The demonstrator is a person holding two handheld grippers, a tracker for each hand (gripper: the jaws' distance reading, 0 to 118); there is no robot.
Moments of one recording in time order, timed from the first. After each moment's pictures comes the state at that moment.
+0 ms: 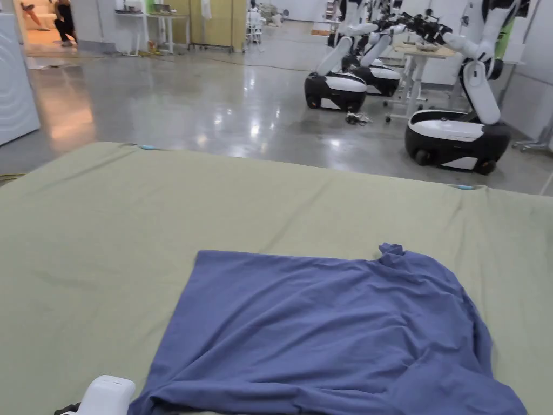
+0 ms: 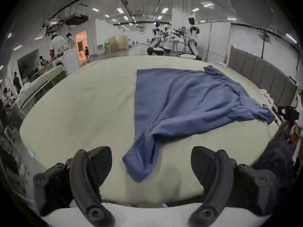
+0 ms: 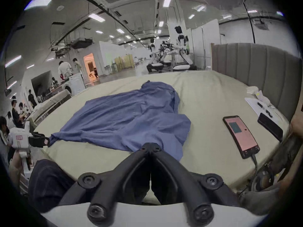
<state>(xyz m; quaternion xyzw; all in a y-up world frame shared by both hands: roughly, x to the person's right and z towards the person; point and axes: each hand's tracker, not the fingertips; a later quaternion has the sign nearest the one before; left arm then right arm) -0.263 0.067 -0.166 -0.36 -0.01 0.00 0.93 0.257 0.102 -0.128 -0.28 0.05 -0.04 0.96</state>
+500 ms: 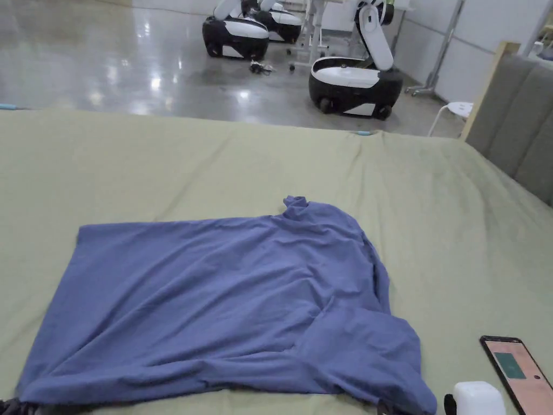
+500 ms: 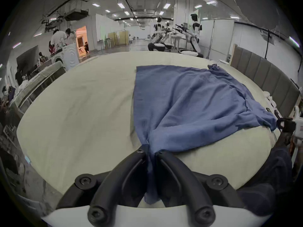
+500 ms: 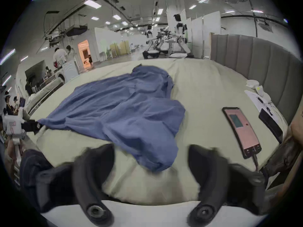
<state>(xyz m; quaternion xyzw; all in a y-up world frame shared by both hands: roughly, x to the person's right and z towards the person) -0.255 0.085 -0.174 -0.36 -0.01 0.01 0.93 0.264 0.078 -0.154 -0.34 0.05 -0.01 0.94</state>
